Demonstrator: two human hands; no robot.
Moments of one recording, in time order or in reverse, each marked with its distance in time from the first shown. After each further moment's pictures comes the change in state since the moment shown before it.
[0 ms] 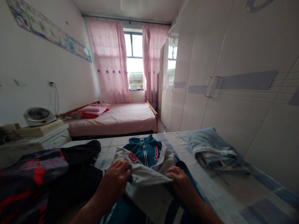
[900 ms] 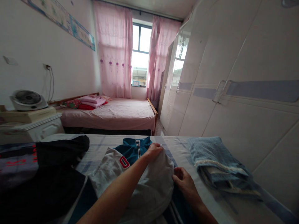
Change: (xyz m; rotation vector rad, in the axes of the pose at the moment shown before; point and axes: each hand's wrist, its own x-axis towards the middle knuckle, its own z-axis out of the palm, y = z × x) left_hand 0.227 0.046 0.117 -0.662 -0.322 -0.470; right_hand 0.044 0.067 -0.005 0.345 0.160 0.580
